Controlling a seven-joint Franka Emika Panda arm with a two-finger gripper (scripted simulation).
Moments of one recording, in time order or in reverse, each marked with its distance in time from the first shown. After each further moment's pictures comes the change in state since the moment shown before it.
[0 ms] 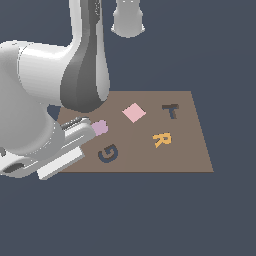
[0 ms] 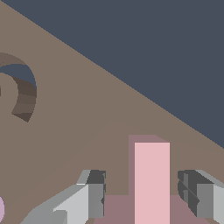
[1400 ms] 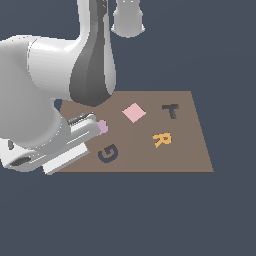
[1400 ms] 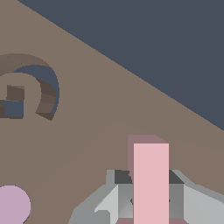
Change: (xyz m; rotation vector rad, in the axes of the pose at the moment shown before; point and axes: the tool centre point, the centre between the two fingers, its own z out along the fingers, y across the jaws) arm -0.002 -0.016 -0.002 0.000 0.000 0.022
